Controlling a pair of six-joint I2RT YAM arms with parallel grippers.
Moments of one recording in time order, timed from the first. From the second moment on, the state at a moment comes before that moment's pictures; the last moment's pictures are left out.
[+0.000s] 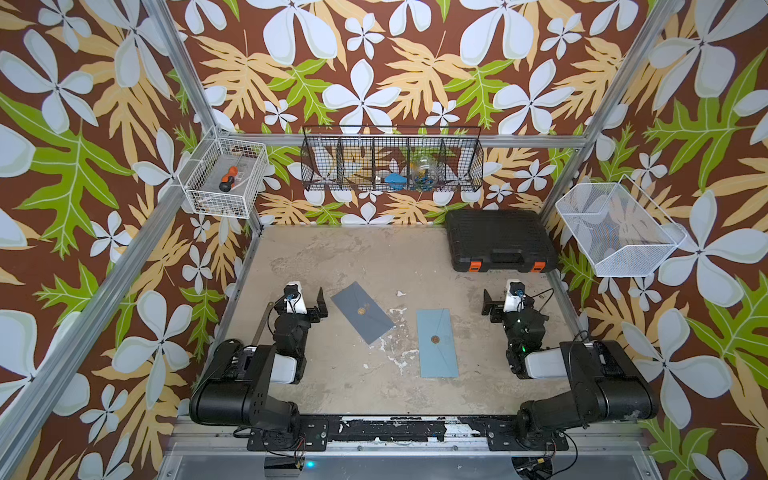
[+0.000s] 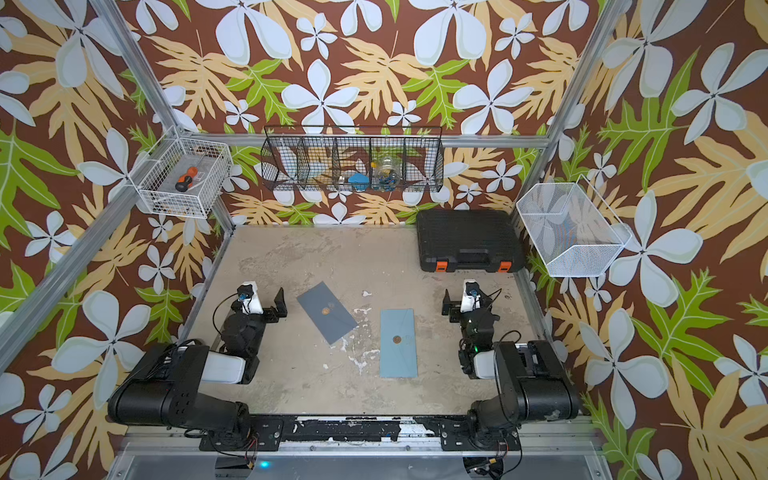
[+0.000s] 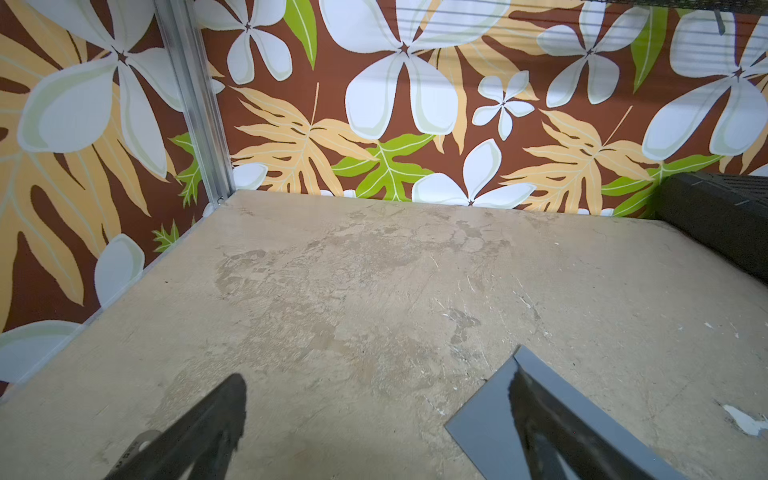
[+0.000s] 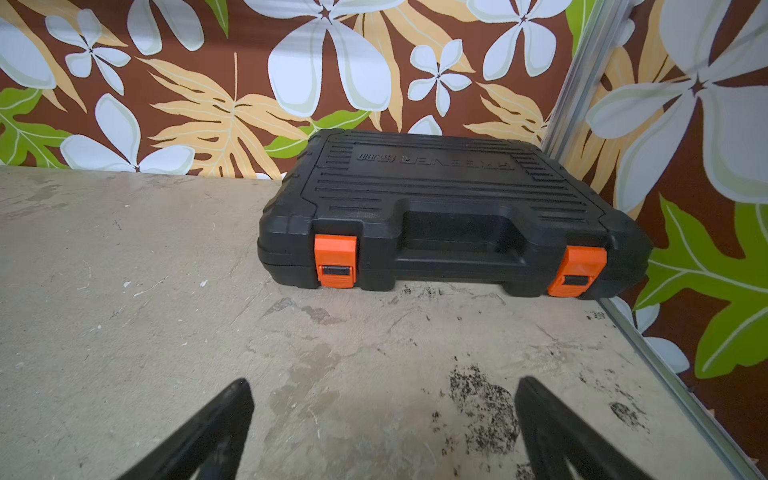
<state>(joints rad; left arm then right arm) -0.06 1.46 0.16 1.21 -0.11 -0.07 0.01 1.48 0.20 1.13 0.06 -0.06</state>
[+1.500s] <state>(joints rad) -0.06 1.06 0.13 1.03 -0.24 -0.19 0.04 1.25 0.57 0.45 0.27 0.21</state>
